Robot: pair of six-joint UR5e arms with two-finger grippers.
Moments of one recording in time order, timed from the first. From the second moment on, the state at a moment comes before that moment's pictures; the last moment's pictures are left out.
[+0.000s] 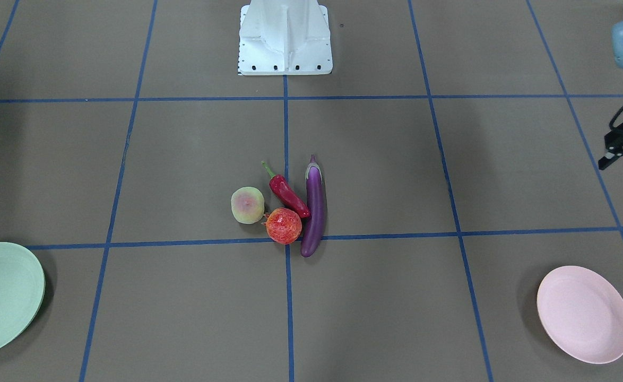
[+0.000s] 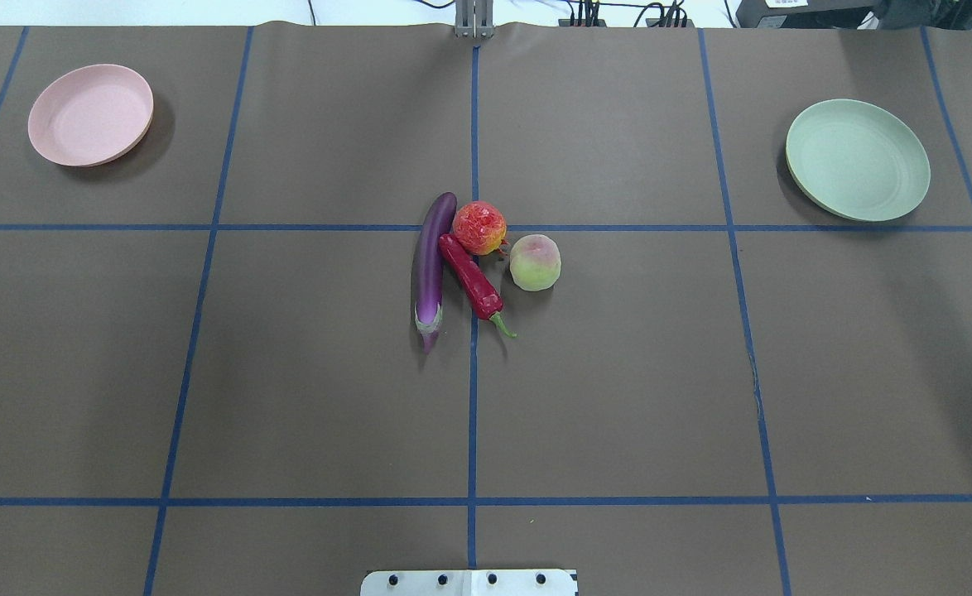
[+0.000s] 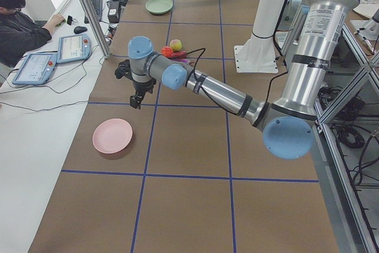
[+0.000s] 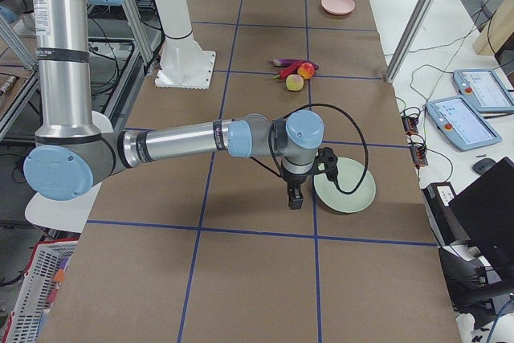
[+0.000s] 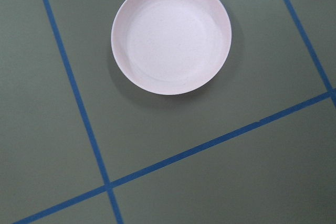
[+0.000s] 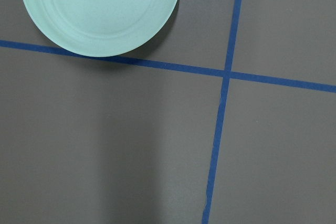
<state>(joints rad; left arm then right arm) -1.29 -1.82 -1.80 -1.64 -2.36 -0.16 1.52 -1.57 1.77 -1.72 2.38 -0.07</state>
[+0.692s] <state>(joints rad) -0.94 -2.02 -1.82 -1.67 -2.29 -0.92 1.49 -1.57 1.75 -1.70 2.43 -0.07</state>
